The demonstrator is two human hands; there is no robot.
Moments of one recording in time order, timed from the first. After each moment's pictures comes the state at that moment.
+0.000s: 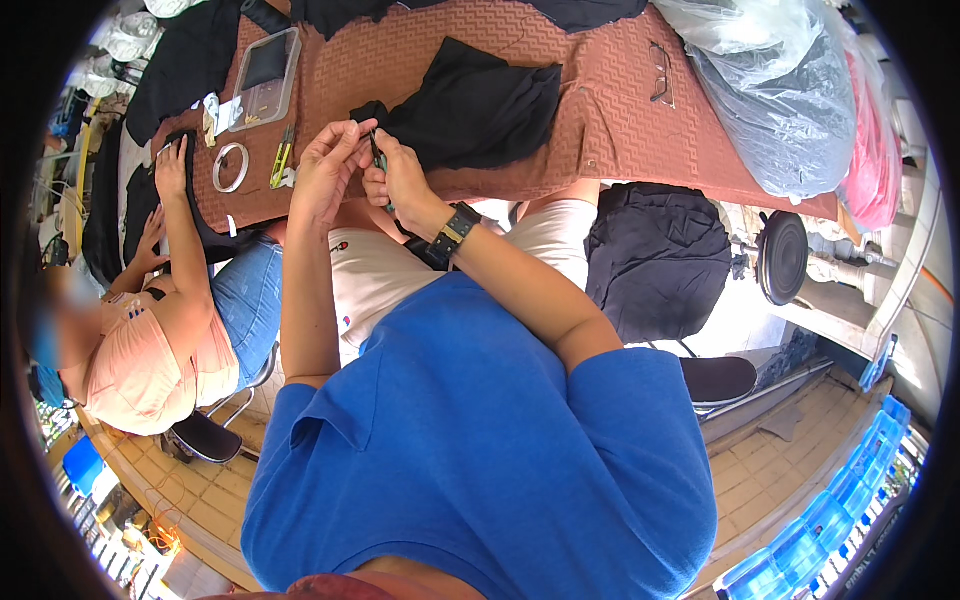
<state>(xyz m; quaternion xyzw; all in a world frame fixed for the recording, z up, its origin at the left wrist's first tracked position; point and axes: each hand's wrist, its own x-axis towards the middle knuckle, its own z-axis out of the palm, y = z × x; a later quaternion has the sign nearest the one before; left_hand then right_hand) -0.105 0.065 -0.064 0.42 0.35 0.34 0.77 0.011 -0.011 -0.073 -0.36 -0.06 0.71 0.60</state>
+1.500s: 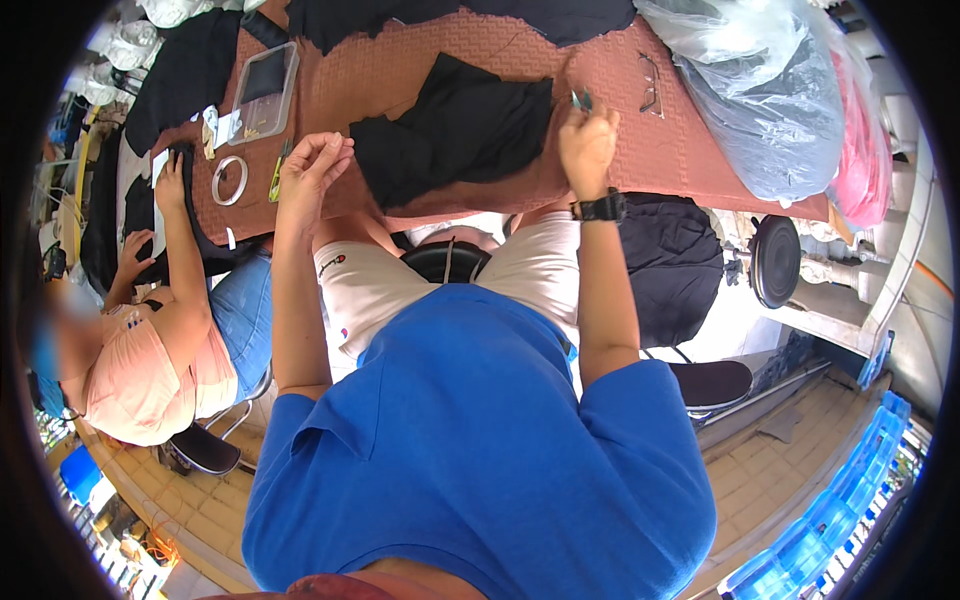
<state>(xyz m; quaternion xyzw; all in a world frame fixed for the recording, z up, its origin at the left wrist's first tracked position) -0.114 0.071 -0.045 0.50 0.43 0.34 0.67 0.241 -0.066 -0.120 -0.85 -0.38 -0.09 0.36</state>
